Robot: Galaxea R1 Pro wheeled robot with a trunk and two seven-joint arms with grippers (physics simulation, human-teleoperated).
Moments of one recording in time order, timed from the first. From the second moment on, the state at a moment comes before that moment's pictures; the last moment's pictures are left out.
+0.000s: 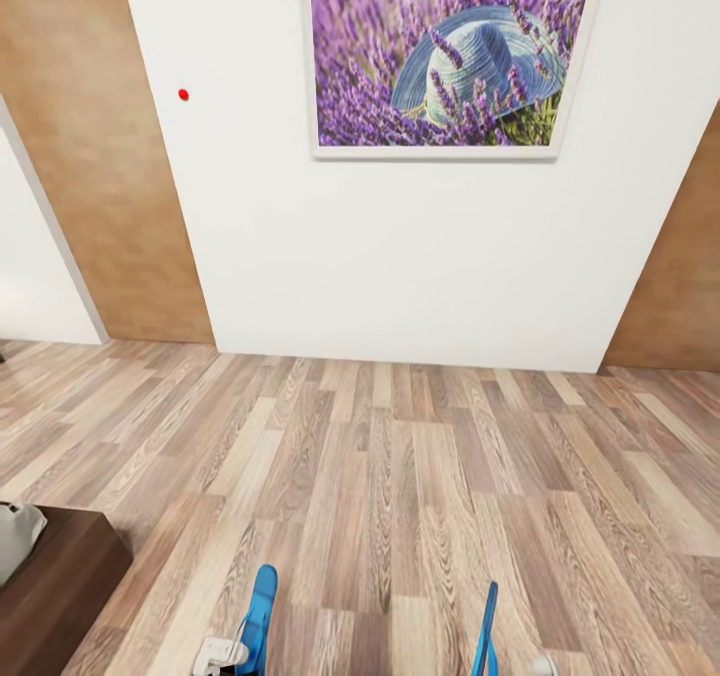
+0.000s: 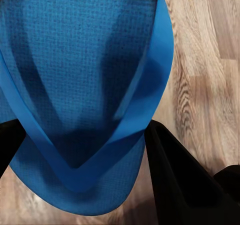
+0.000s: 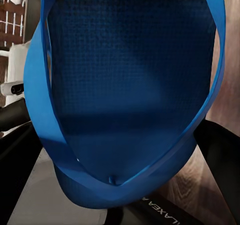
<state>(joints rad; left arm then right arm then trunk) -0.34 0.11 0.20 -0.29 -0.10 -0.01 -0.74 -0.43 -0.25 -0.06 -0.01 -0.26 0.11 1.26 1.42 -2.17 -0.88</state>
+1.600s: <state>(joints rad) -0.34 0.10 0.20 -0.29 -0.10 -0.02 -0.73 -0.43 -0.25 -0.06 -0.01 -0.26 0.11 1.26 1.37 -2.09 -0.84</state>
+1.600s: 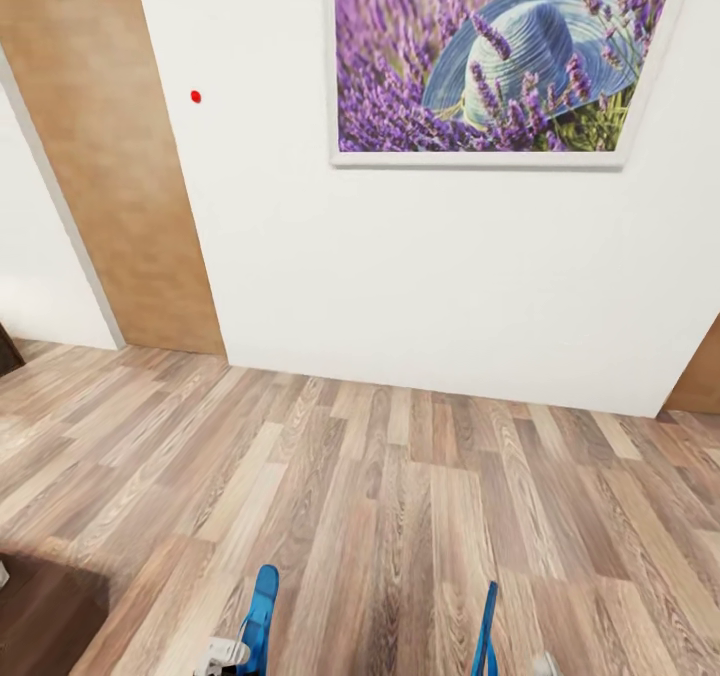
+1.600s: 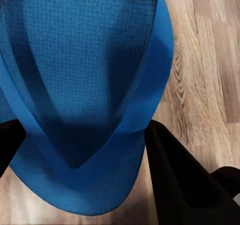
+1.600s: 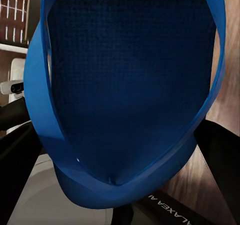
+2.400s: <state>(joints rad) -0.34 0.10 0.20 -0.29 -0.10 -0.02 -0.73 -0.43 -0.25 -0.06 -0.01 -0.26 0.11 1.26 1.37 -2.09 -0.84</state>
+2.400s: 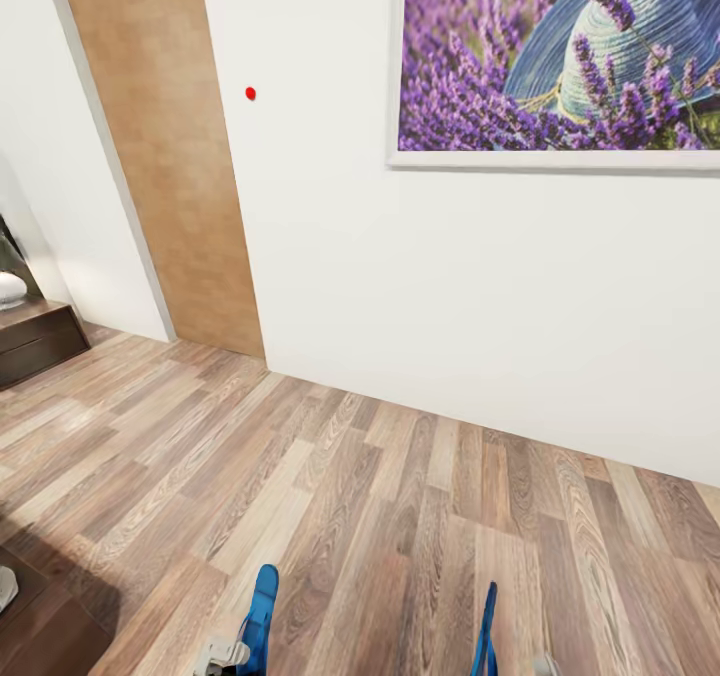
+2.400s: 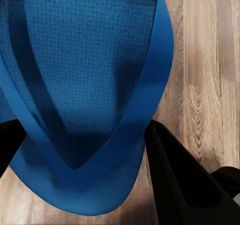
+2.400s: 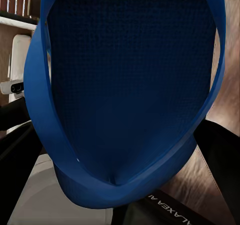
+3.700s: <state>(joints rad) -0.34 0.10 0.20 -0.29 -0.10 -0.01 -0.73 -0.43 -0.25 -0.06 -0.01 -0.26 0.11 1.26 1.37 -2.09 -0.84</state>
